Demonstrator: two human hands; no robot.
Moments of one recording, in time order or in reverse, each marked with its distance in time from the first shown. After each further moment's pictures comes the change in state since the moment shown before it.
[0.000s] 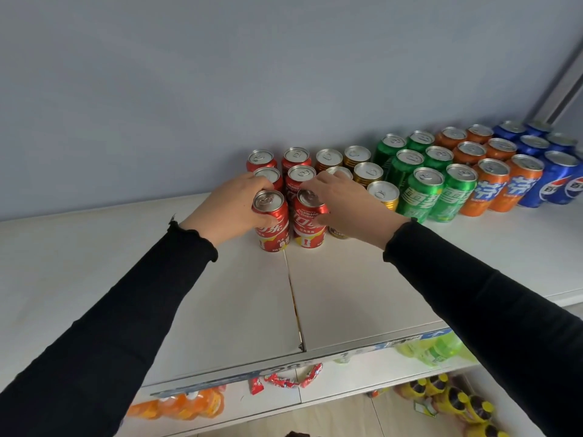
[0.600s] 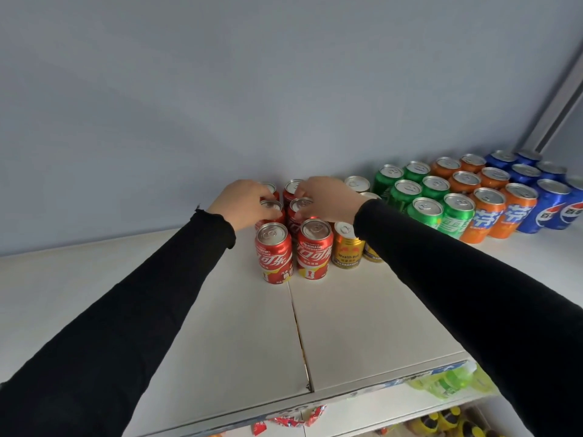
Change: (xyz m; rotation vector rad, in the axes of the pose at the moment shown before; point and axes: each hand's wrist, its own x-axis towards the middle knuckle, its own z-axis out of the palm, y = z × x) left_hand 0.064 -0.007 -0.021 0.107 -0.004 -0.045; right_hand 0.075 0.004 -0.023 0.085 -0.078 0.144
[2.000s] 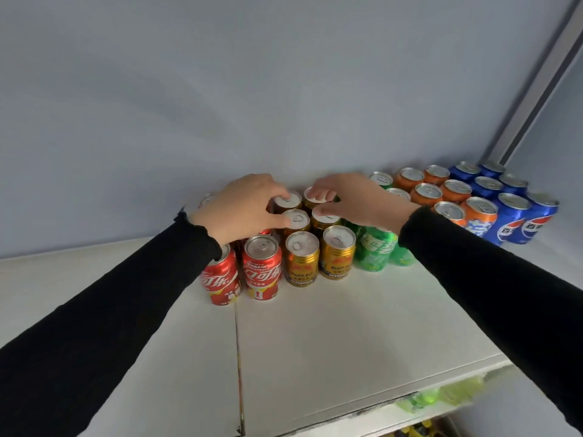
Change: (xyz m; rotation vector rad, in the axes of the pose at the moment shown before) left_hand 0.028 0.094 0.004 0.079 -0.025 0.216; right_hand -0.043 0.122 -0.039 0.189 0.039 -0.089
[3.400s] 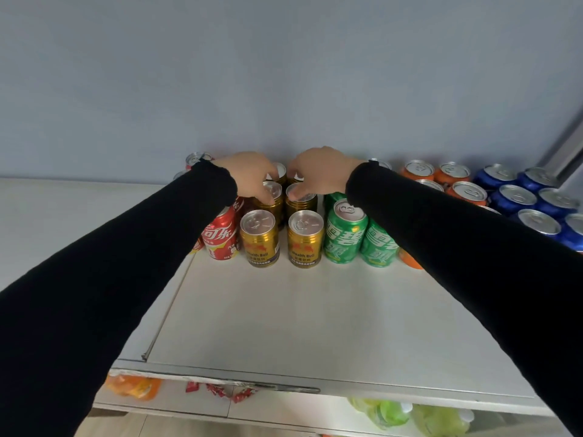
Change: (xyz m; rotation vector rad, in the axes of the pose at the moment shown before) left_hand 0.065 0.046 0.034 0.172 -0.259 -0.370; right_hand 0.050 0.048 0.000 -0.397 -0.197 -0.339
